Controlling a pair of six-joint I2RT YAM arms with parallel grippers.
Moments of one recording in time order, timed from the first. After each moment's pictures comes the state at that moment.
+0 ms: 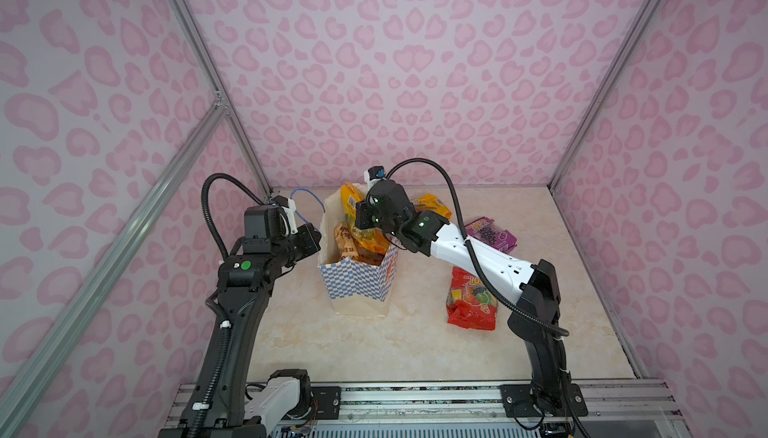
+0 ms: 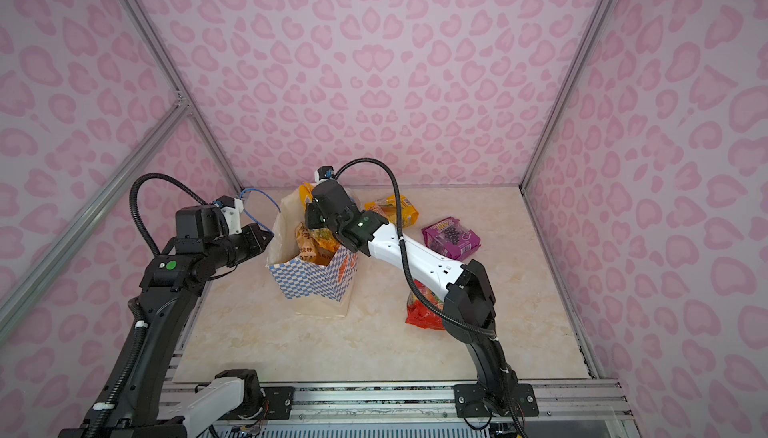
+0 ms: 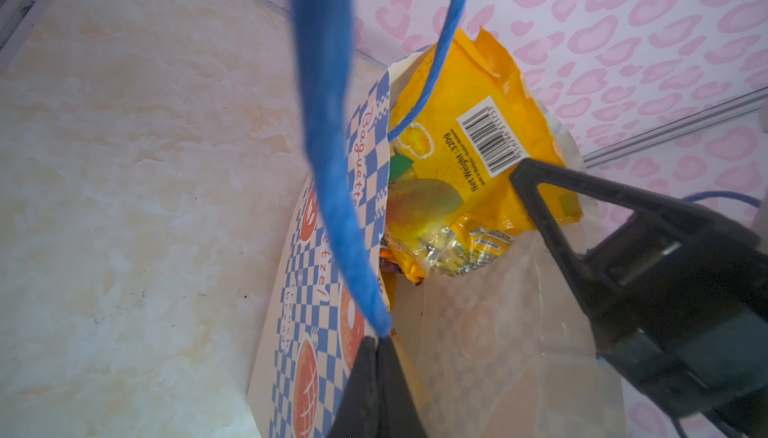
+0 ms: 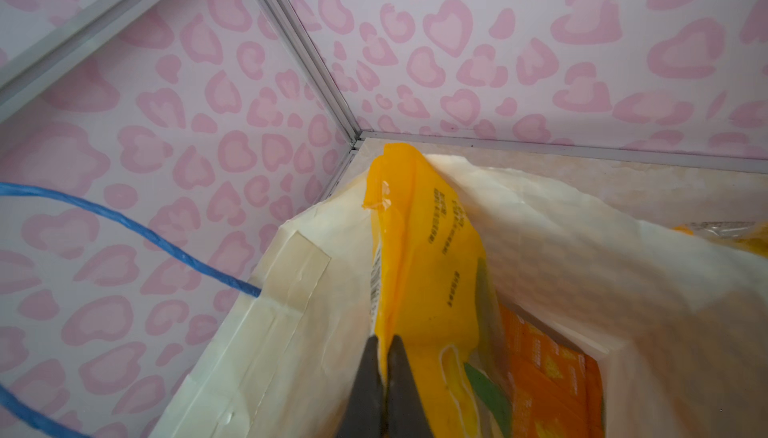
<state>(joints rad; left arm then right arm) -0.01 1.07 1.21 -0.80 0.31 -0.45 0.91 2.07 2.01 -0.38 0.18 0.52</state>
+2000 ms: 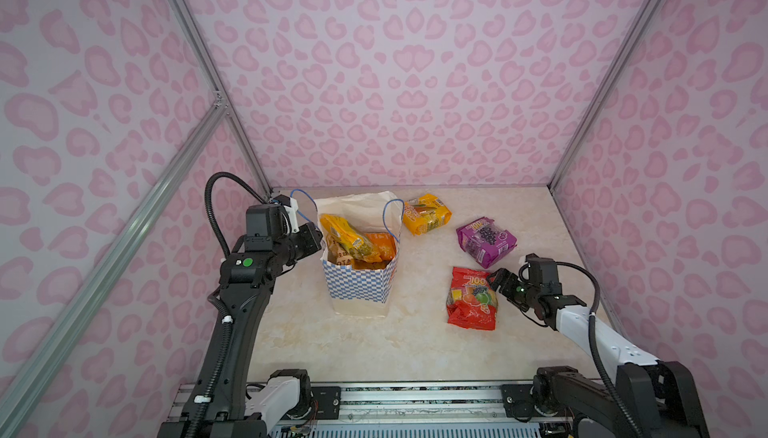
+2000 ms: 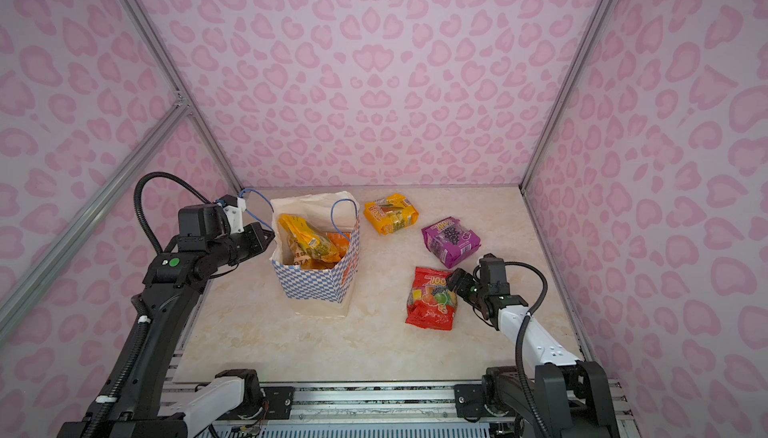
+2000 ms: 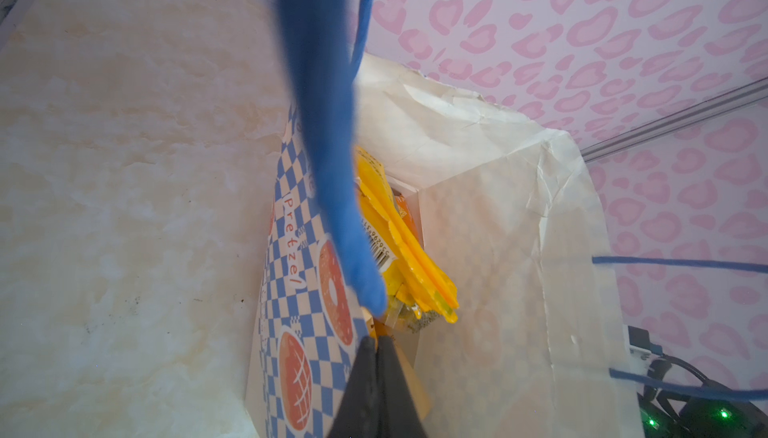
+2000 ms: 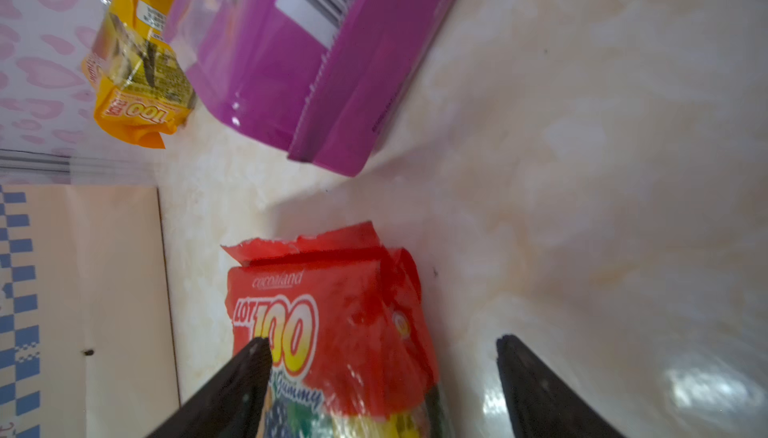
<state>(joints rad) -0.01 1.09 1.20 -0.79 0.33 -0.44 0.03 1.17 0.45 -0.12 -0.28 0.67</state>
